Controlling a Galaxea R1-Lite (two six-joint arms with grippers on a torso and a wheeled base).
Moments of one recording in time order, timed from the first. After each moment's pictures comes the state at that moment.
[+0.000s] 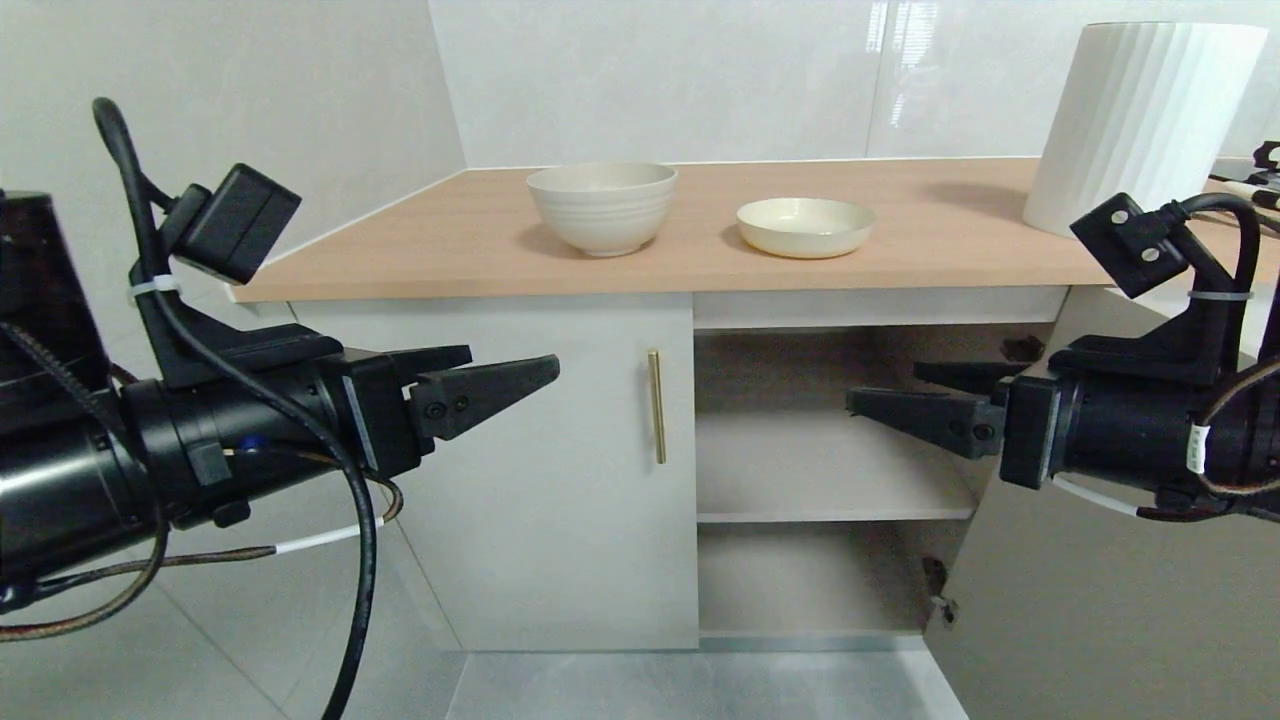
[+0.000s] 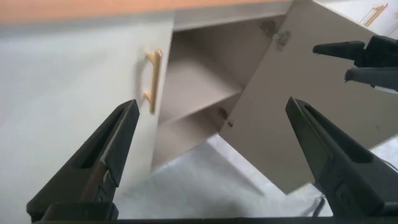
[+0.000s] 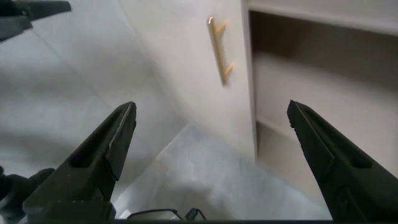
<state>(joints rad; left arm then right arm) -0.46 1.34 -0.79 -0.40 -0.24 -0.23 0.57 1.40 -0.82 -0.42 0.21 0.17</state>
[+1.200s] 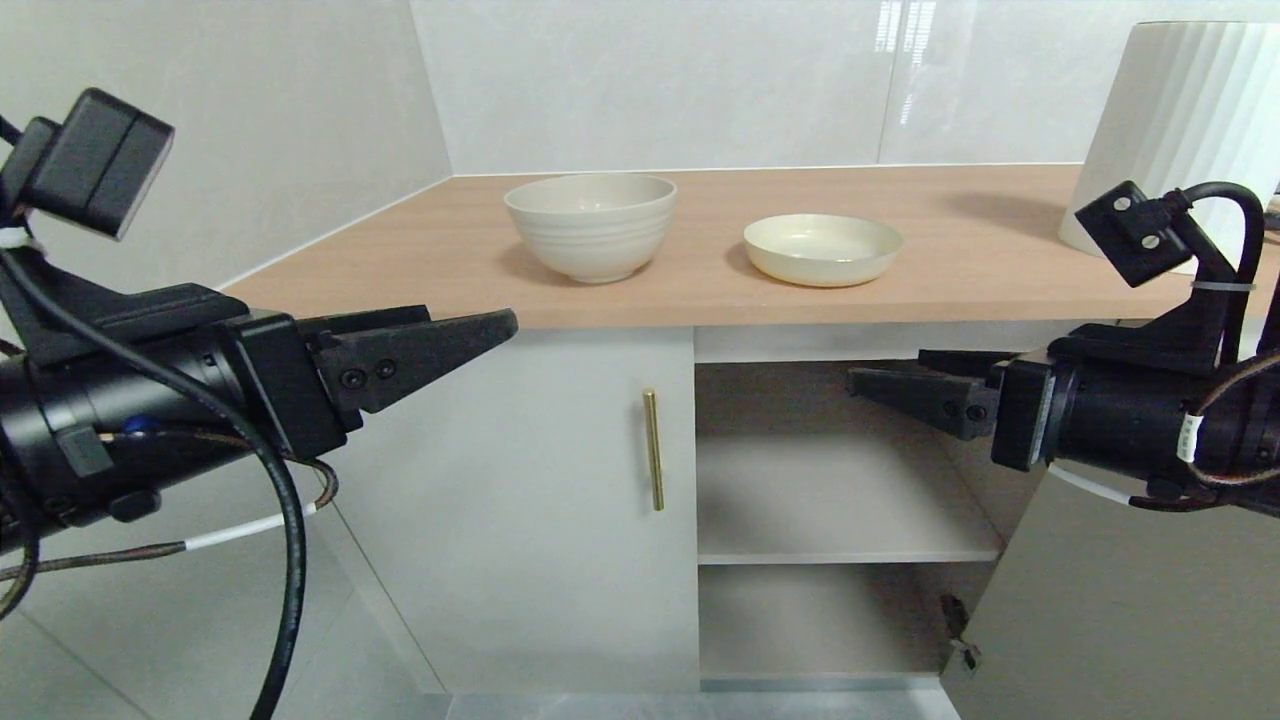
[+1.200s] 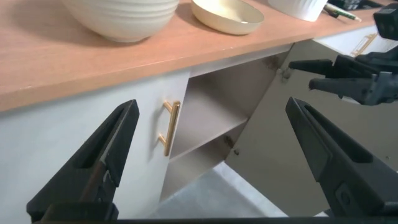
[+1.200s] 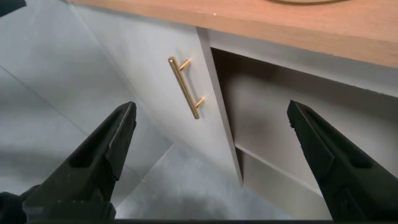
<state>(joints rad) -0.46 1.25 -0.81 -0.39 -0.25 -0.24 0.57 1.40 -0.82 -0.46 0.16 0.19</state>
